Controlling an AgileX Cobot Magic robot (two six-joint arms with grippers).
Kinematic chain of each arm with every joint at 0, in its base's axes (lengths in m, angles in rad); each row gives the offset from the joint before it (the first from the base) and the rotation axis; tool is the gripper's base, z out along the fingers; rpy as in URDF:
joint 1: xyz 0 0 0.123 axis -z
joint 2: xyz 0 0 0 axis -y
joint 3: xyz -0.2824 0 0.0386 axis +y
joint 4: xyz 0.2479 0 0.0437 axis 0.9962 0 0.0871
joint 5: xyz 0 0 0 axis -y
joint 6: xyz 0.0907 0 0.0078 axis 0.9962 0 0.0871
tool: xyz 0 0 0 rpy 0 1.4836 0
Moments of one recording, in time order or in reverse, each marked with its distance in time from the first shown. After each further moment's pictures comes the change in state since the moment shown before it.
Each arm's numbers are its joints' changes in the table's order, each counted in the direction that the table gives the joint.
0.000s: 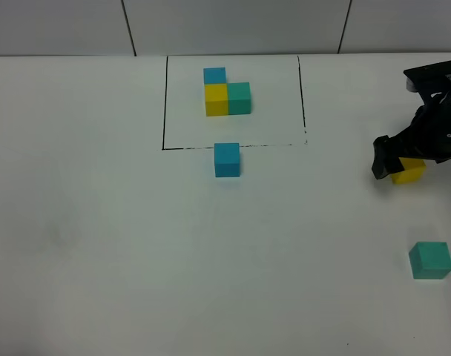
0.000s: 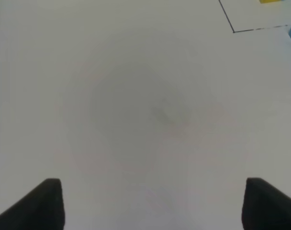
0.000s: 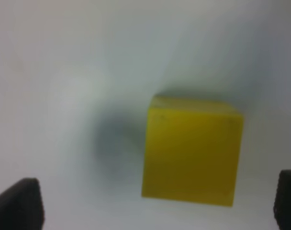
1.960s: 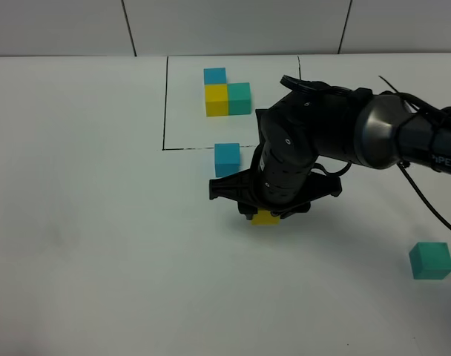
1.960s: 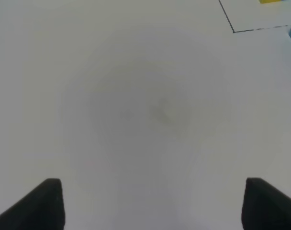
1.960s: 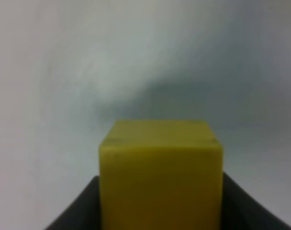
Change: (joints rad) left arm 0.000 0.000 0.000 0.000 0.000 0.000; right arm -0.676 -0.024 -0.107 -0.183 -0.098 1.038
